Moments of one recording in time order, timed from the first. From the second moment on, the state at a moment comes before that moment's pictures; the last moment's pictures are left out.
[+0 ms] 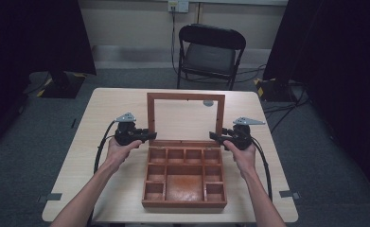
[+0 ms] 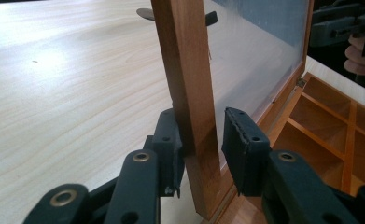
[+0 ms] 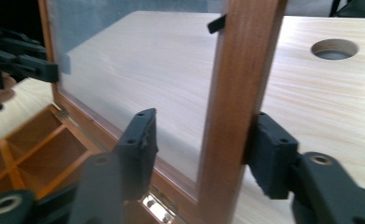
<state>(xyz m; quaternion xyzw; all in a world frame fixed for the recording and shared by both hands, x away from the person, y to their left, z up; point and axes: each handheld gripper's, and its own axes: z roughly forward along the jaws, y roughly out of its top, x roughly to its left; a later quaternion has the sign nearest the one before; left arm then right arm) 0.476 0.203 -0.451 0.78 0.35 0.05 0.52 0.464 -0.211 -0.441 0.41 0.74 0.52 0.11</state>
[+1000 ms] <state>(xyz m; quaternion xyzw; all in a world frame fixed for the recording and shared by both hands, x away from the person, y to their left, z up) 0.488 0.203 -0.464 0.78 0.37 0.03 0.51 0.479 -0.205 -0.460 0.44 0.74 0.50 0.11</state>
